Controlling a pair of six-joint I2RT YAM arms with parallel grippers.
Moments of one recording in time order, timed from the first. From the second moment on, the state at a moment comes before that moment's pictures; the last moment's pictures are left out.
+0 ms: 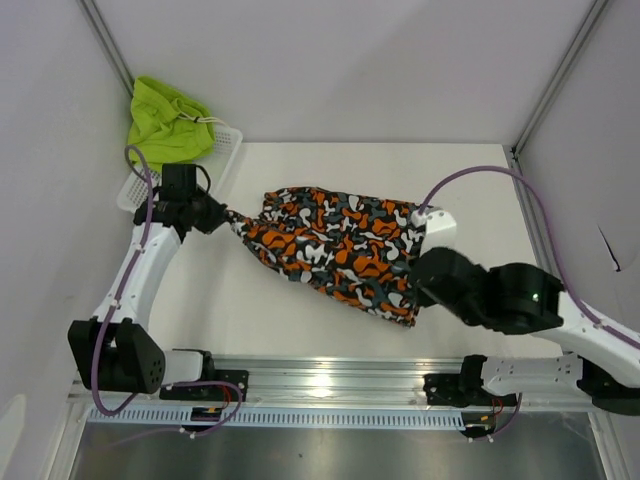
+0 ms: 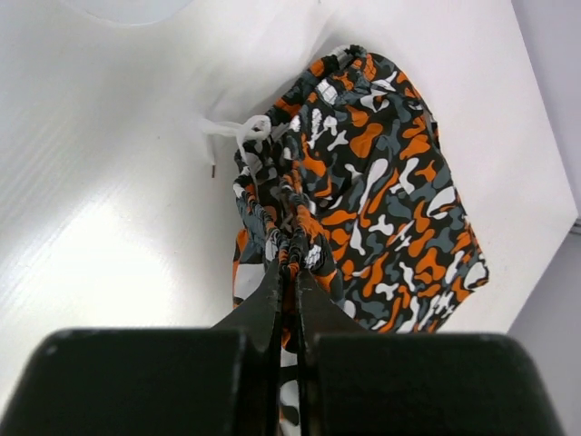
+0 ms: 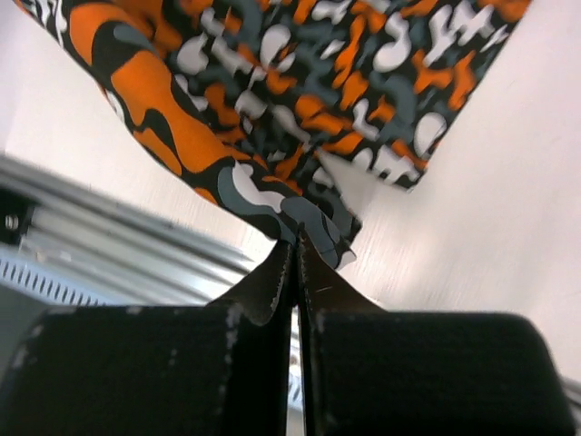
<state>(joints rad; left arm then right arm) -0.04 1.28 1.16 -0.71 -0.01 -0.90 1.29 1.01 1.39 -1.24 0.63 0.68</state>
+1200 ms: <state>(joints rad) -0.02 1.87 1.69 -0.84 0.10 -1.08 0.22 1.46 1.65 -0.93 -0.15 0.19</state>
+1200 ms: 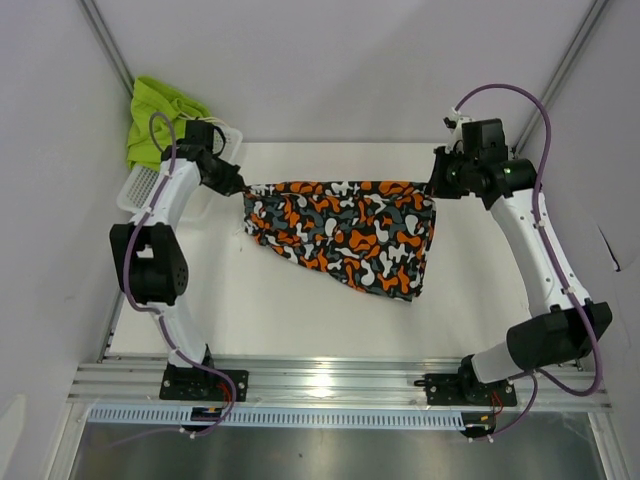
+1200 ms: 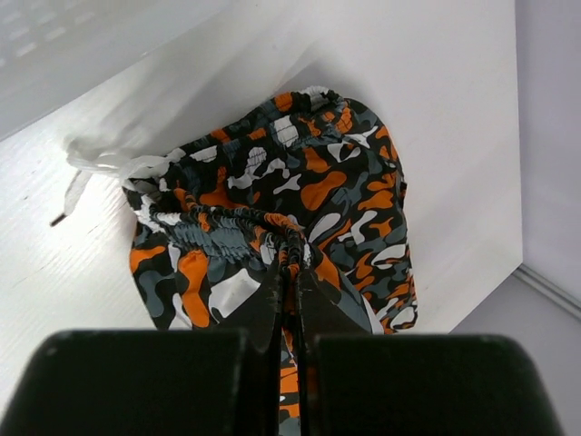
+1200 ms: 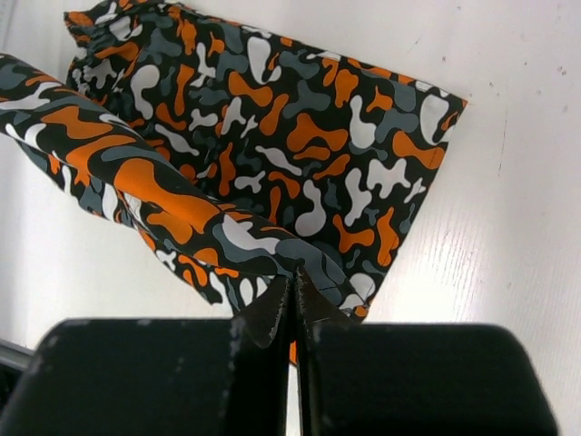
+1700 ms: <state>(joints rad) -0.02 2.02 1.73 -0.63 0.20 -1.18 0.08 1.66 1.63 -0.74 -0.19 0.26</state>
